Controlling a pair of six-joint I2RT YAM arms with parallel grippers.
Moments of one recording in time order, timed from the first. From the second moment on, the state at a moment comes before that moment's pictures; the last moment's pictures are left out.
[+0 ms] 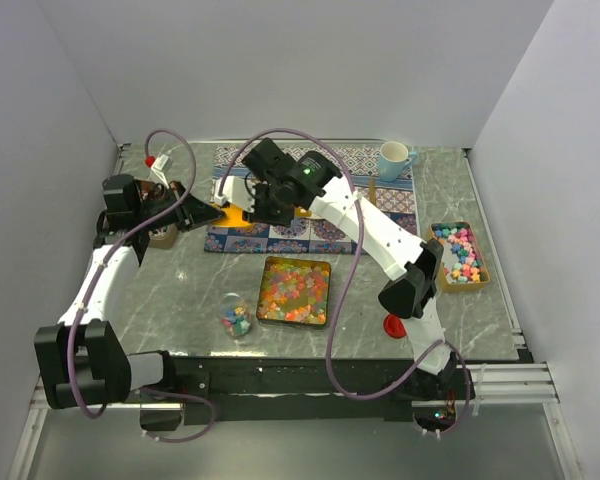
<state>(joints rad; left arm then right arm) 0.10 1.24 0.89 -0.01 1.10 -0.71 0.89 2.08 2.37 -1.29 -0.02 -0.70</state>
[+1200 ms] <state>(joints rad) 0.25 1.09 0.94 -0.19 0.92 -0.51 0.82 1.84 1.64 -1.35 0.35 -1.08</state>
